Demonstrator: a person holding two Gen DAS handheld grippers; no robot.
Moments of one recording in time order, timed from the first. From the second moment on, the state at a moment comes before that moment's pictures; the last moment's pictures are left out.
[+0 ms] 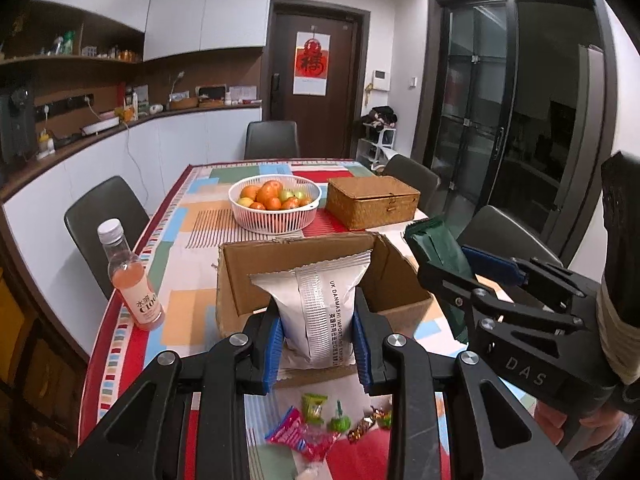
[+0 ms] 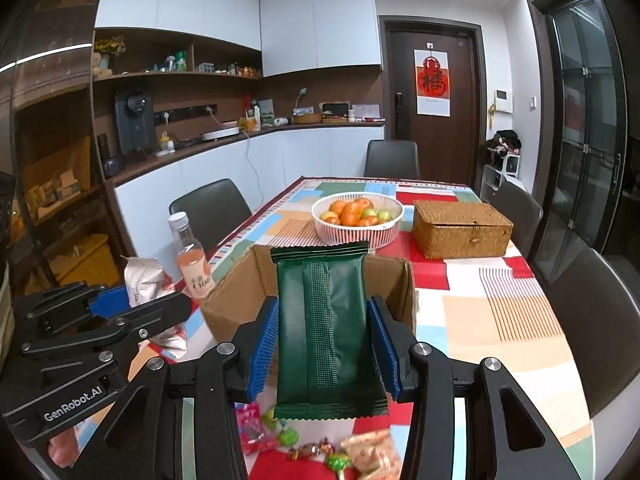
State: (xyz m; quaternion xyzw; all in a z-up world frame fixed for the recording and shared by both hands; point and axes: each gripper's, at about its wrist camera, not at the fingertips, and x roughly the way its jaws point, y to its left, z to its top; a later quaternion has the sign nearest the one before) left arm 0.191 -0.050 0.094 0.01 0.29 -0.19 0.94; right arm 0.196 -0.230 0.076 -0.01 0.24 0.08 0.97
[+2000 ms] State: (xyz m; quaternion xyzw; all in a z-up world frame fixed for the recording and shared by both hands) left arm 0.119 -0.032 0.031 0.04 0.37 -0.18 0.91; right arm 0.137 -0.223 0.010 -0.01 0.32 0.08 0.94
